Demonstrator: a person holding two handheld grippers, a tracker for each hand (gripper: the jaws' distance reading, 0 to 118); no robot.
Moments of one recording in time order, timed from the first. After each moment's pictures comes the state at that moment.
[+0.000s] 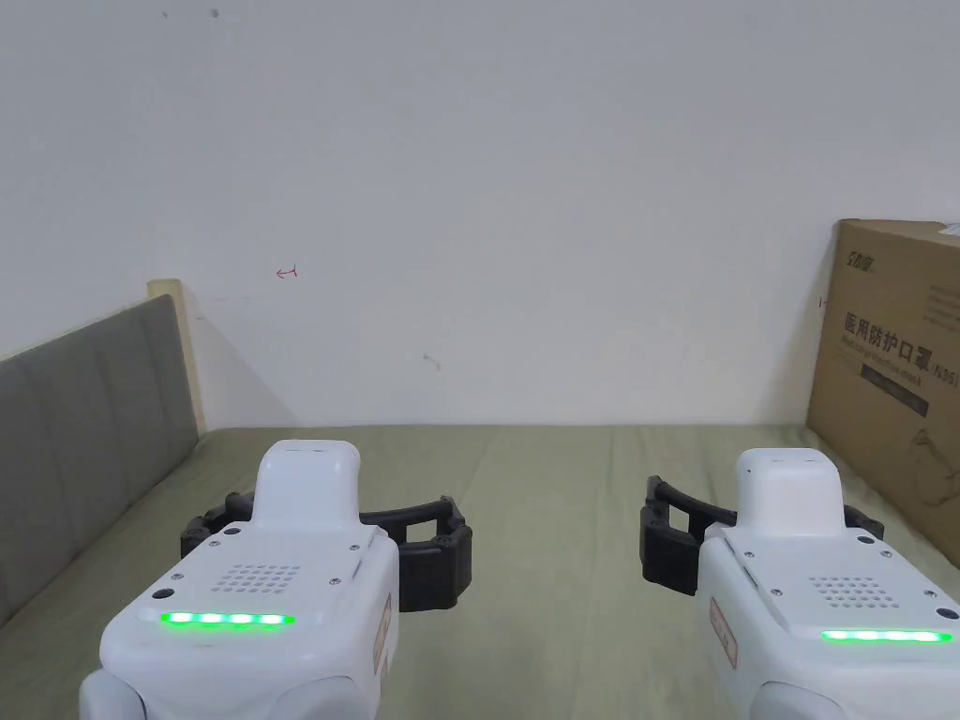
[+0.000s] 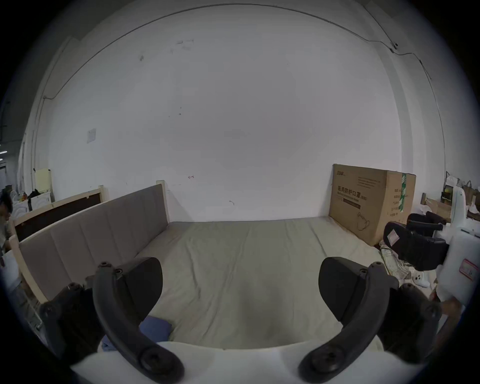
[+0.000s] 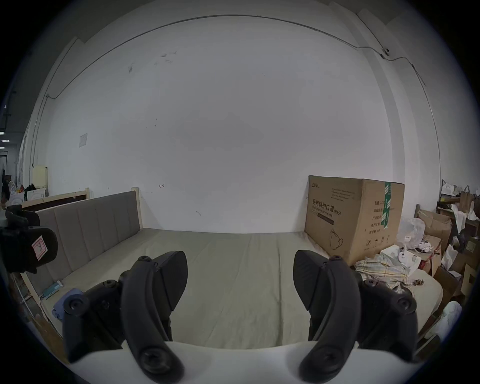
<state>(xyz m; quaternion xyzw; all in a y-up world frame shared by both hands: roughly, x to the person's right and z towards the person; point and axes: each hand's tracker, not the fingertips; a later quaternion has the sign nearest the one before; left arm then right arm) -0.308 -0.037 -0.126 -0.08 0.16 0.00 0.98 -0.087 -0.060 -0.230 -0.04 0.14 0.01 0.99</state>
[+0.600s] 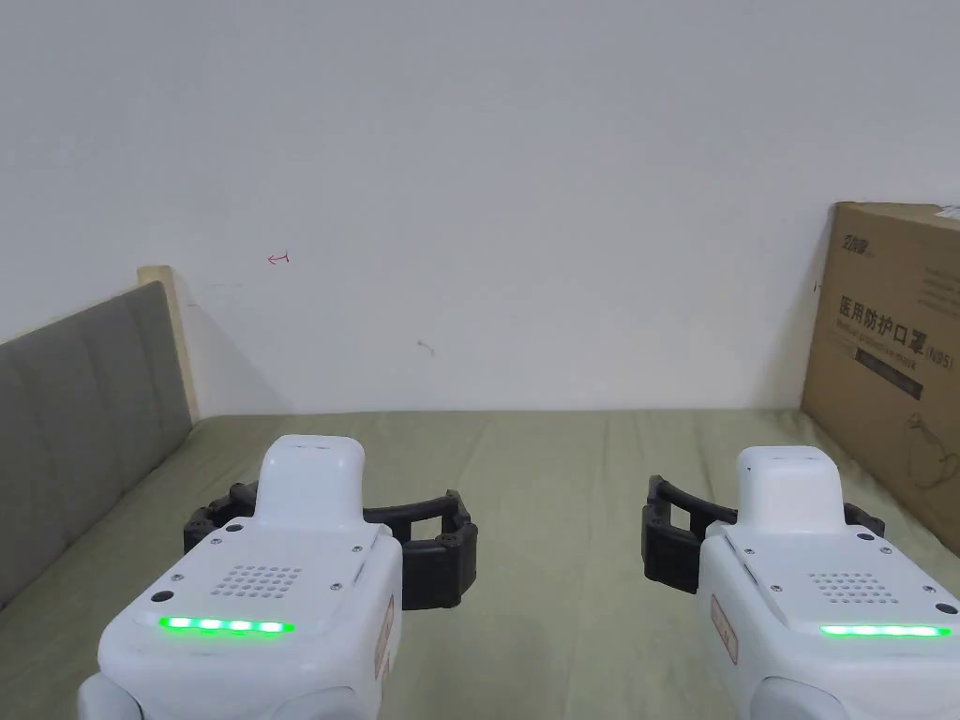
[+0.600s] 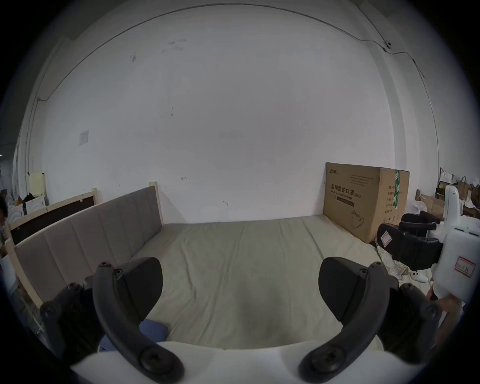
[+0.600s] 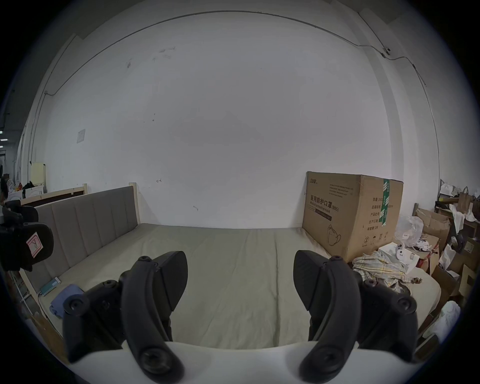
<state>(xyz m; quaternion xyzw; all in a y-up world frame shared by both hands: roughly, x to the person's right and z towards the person) -0.303 -0.044 -0.127 -0.07 0.15 -0.01 0.99 -0.084 -0.068 -0.233 -0.05 0.14 0.02 0.99</state>
